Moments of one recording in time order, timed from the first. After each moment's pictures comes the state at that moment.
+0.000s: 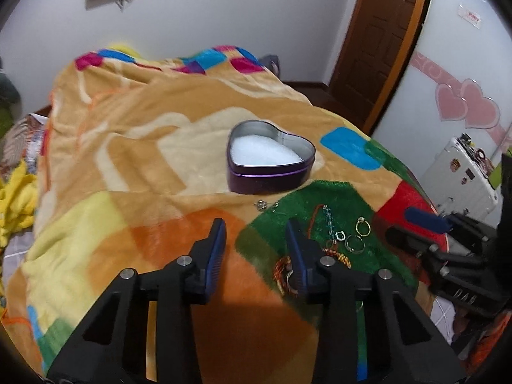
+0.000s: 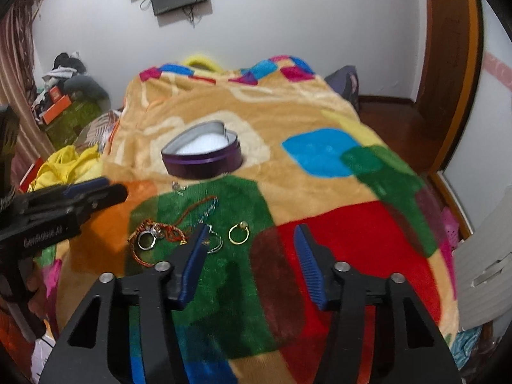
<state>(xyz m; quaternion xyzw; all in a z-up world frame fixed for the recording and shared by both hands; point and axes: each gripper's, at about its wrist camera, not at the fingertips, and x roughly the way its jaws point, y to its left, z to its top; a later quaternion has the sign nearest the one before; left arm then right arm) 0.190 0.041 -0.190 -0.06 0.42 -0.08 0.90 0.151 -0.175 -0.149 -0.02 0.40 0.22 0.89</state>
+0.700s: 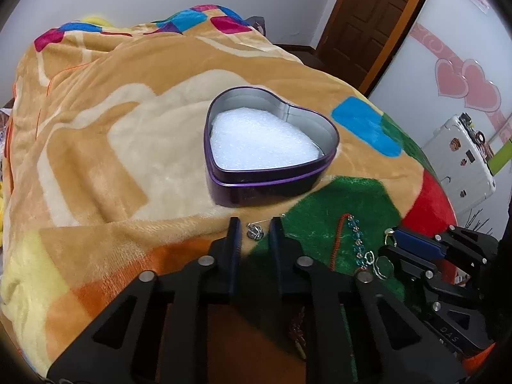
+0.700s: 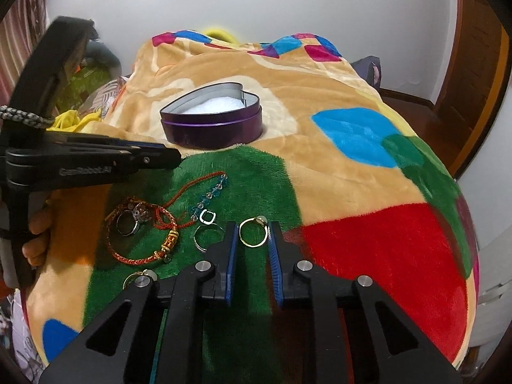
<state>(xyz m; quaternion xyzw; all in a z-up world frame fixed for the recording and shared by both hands) 0.252 0.037 -0.228 -0.06 0.49 -0.12 0.86 0.168 -0.156 -0.178 -0.07 0.43 0.25 0.87</state>
